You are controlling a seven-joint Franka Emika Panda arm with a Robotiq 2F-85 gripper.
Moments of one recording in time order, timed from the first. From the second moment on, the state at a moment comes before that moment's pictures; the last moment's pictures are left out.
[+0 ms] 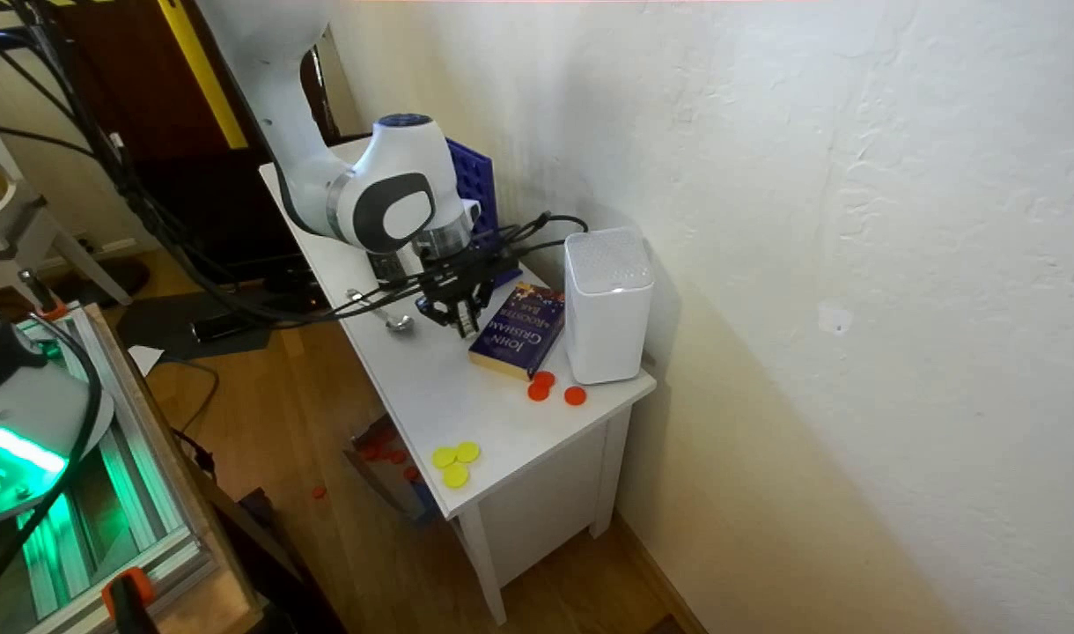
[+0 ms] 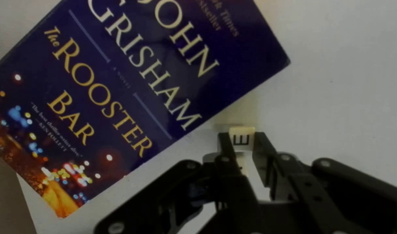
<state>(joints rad) -0.16 0.74 -0.07 -2.26 -0.40 3.08 -1.10</state>
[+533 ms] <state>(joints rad) -0.17 0.76 -0.06 -2.23 -0.40 3.10 -1.11</state>
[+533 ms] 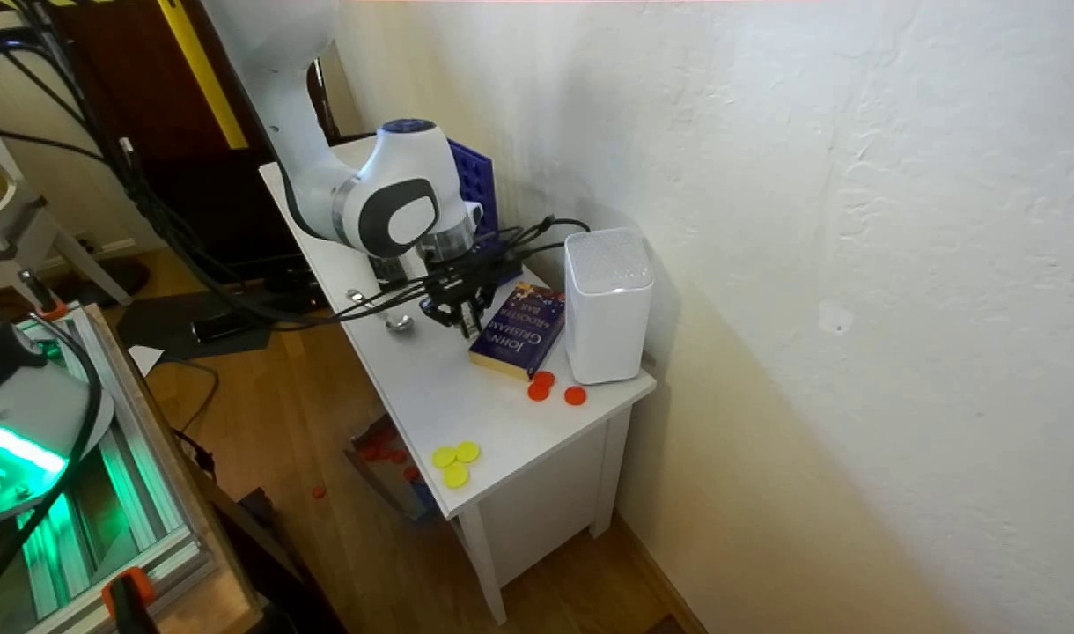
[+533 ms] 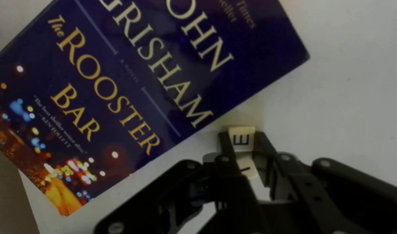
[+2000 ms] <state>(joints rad) -0.23 0.78 -0.01 -2.22 -0.40 3.09 -1.19</state>
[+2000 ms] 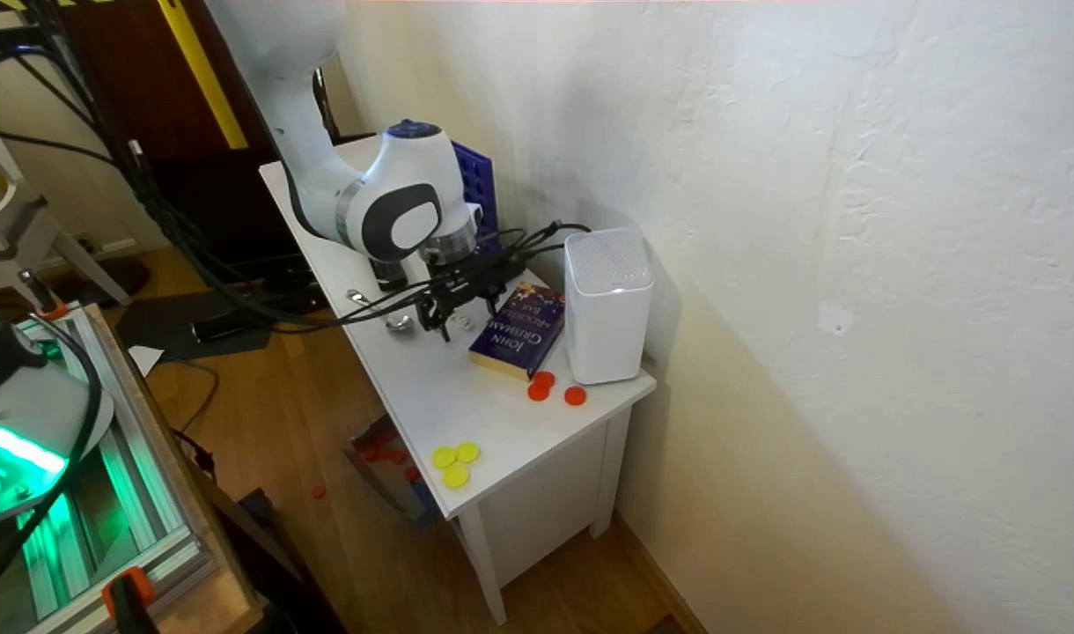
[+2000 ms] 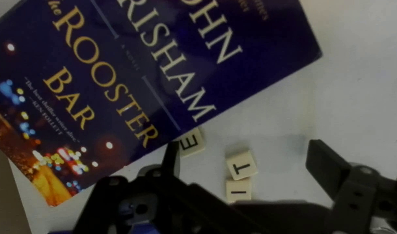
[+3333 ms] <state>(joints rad) -0.27 0.78 0.03 -2.19 -0.40 3.04 -1.23</state>
